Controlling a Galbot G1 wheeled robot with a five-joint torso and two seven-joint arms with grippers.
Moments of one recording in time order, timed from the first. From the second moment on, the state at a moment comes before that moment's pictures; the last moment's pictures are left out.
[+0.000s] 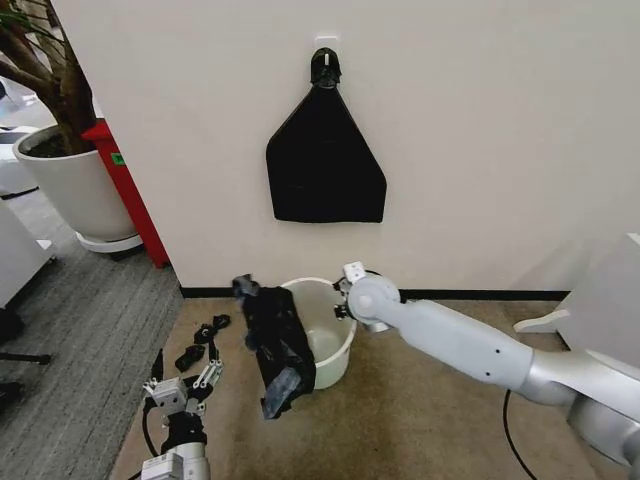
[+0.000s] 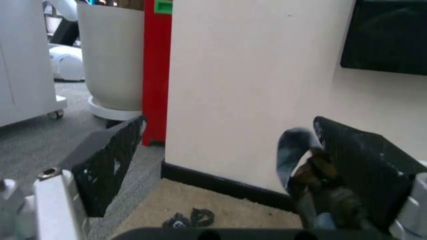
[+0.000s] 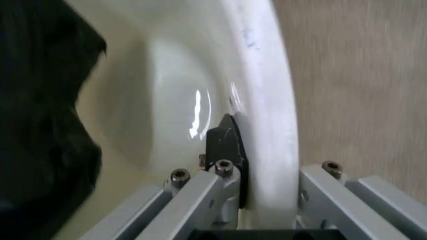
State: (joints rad) left arm 1.75 -1.58 -0.55 -2.03 -0.09 -0.38 -0.21; right arm -0.31 1.04 -0.61 1.60 1.85 -0.73 1.13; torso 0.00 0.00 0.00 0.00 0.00
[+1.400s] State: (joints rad) left arm 1.71 -1.55 -0.54 -1.99 -0.08 -0.36 -0.21; right arm -0.29 1.11 -0.60 1.65 1.87 -0.74 1.30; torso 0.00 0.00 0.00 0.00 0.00
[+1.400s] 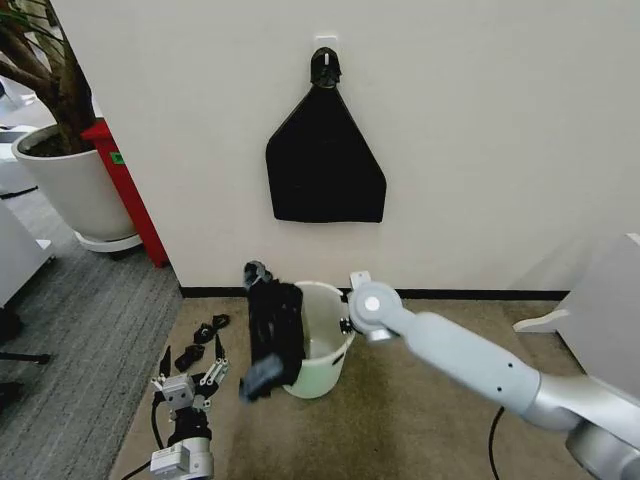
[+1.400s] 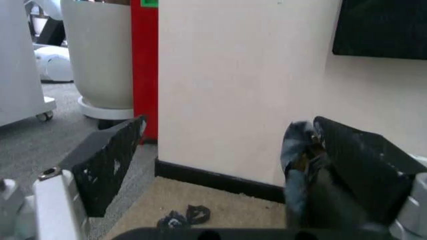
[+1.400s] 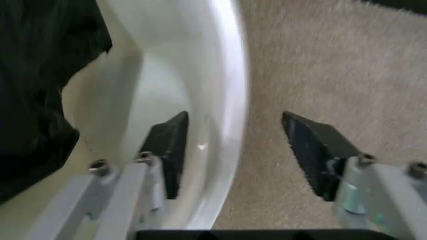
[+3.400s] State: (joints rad) left arm 1.02 -1.03 -0.13 -1.74 -1.05 0.40 -0.33; right arm -0.73 1.23 -0.45 1.95 0.38 -0.66 0.60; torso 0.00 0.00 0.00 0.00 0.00
